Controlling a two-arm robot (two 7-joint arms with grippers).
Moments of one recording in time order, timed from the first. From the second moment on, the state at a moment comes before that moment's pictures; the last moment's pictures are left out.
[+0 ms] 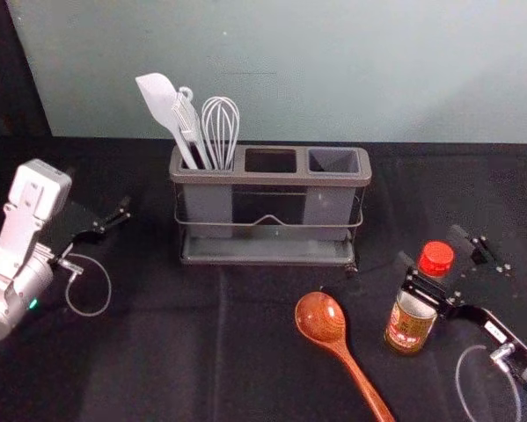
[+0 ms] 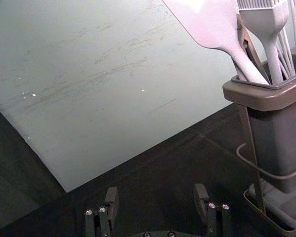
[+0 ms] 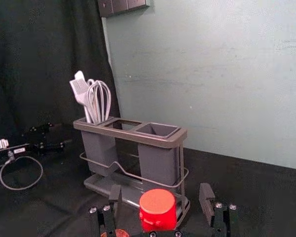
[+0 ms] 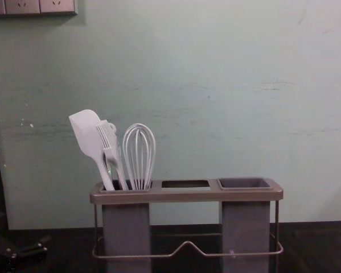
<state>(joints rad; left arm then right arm) -0.20 0.60 0.45 -1.41 -0.25 -0.12 0.03 -0.25 0.69 -0.24 -1.87 0.58 -0.19 0.20</state>
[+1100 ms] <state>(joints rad) -0.20 0.60 0.45 -1.41 -0.25 -0.12 0.03 -0.24 0.61 -0.21 -1.84 0.50 -0.18 0.25</state>
